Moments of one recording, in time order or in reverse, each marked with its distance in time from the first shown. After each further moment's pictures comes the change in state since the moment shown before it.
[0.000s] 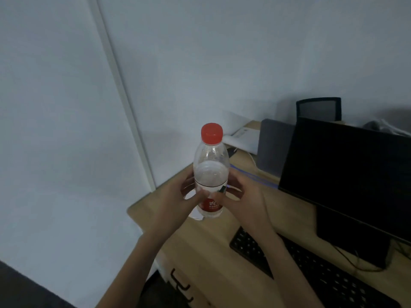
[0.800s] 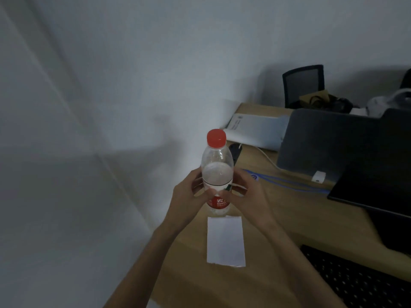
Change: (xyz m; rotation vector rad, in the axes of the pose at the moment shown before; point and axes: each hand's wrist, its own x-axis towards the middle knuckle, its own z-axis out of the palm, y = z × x) left_hand 0.240 -0.220 -0.090 0.031 -0.278 -0.069; right_hand 0.220 0.155 0.127 -0.113 0.219 0.231
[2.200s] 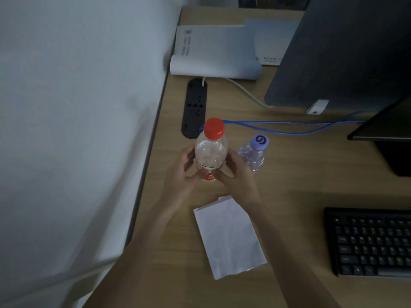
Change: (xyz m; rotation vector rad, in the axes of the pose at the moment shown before) left_hand 0.126 -0.219 0.080 -0.224 -0.357 -0.185; right_hand 0.083 0.208 0.041 -0.093 0.303 0.376
